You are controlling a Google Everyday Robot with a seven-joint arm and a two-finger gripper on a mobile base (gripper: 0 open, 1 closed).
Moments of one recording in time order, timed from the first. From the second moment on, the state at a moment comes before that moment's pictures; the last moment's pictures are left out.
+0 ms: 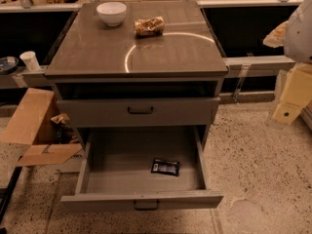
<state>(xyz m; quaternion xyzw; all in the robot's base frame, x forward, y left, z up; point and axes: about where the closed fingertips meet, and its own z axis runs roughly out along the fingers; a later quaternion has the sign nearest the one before) 0.438 -0.217 0.977 -0.60 0.78 -0.04 0.16</state>
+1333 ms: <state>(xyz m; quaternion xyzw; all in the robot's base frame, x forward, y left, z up) 0.439 -0.114 0.918 -0.63 0.74 0.13 0.19</state>
